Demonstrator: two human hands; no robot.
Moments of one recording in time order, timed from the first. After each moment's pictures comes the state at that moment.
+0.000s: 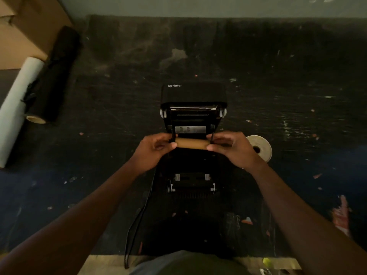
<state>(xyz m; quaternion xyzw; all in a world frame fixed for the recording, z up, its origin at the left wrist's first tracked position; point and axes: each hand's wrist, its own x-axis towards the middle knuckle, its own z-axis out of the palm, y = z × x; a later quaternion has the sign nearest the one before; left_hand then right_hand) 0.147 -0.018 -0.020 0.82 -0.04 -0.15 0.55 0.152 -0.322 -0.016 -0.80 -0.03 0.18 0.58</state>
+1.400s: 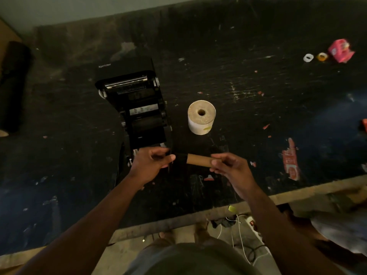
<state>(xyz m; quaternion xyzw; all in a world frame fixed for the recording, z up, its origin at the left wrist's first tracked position) 0.014 -0.160 -0.003 0.79 0.06 -0.22 0.56 -0.067 -0.428 -0.051 -0.60 0.23 0.11 0.76</state>
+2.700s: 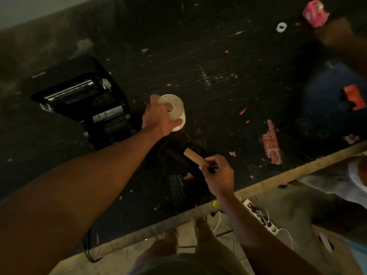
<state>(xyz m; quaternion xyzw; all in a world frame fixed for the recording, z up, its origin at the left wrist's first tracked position) 0.141 -0.312 -0.055 0.98 -0.14 -0.13 0.12 -0.096 -0.438 -0.129 -0.82 0.30 -0.03 0.48</state>
